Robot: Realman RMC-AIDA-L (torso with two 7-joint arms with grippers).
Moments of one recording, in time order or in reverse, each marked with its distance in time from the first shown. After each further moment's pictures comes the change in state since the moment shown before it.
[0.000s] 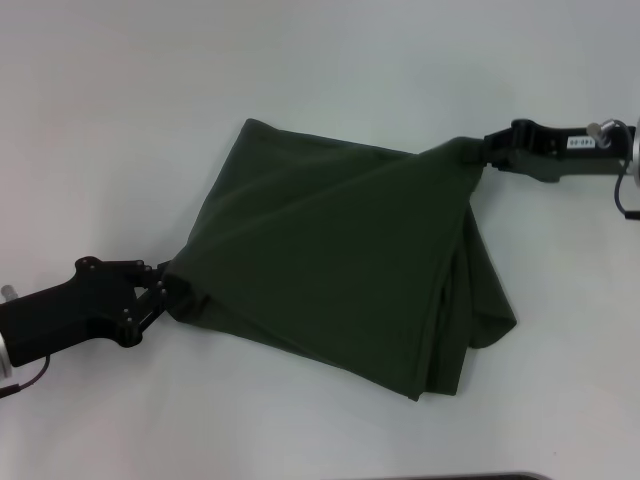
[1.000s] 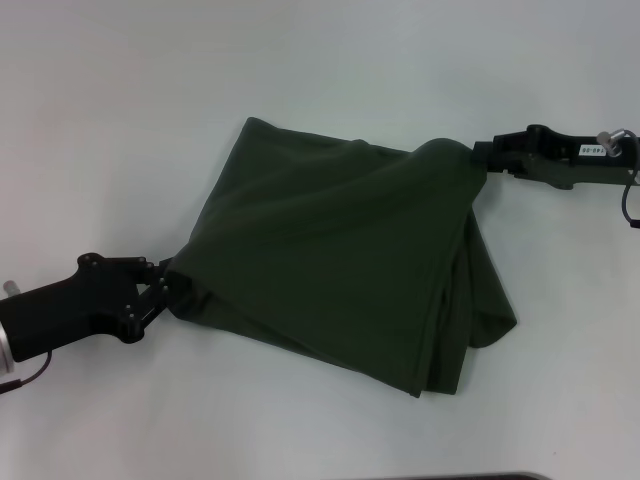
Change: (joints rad) left arm -0.009 0.002 0.008 0.000 -0.001 -0.008 -0.007; right arm -0.037 0.014 0.022 -0.002 0.007 0.067 -0.002
